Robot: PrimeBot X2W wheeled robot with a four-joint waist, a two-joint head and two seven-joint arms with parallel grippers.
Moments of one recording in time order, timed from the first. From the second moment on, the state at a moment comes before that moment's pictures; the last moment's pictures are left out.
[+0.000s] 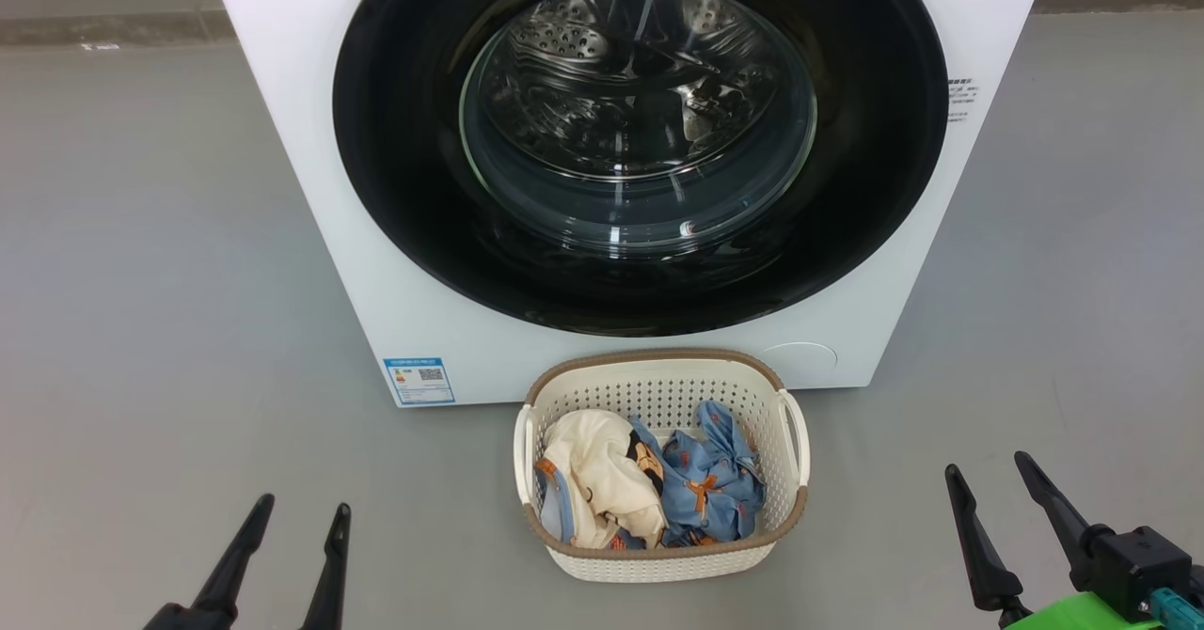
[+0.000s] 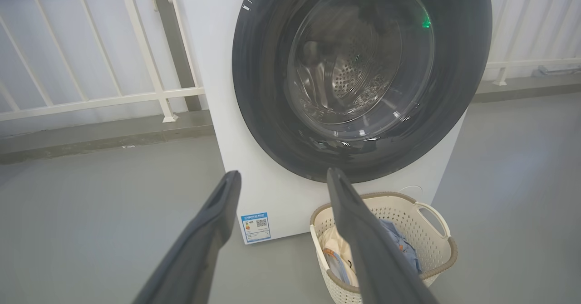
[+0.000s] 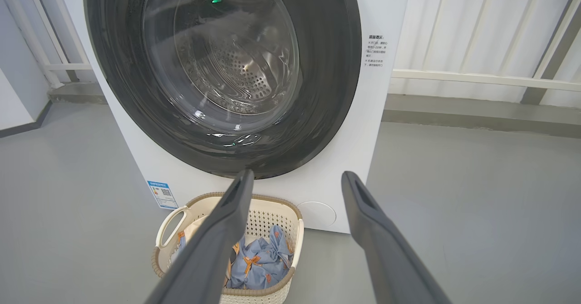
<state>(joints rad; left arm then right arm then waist) 0.11 0.13 -0.05 0.04 -0.15 -0.13 -0.26 0.05 -0.16 -0.04 0.15 0.17 0.13 -0.25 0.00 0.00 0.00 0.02</state>
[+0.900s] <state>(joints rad) 0.11 0.13 -0.03 0.04 -0.15 -0.13 -0.26 0.06 -0.17 -0.03 0.15 0.17 0.13 -0.25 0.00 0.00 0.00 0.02</state>
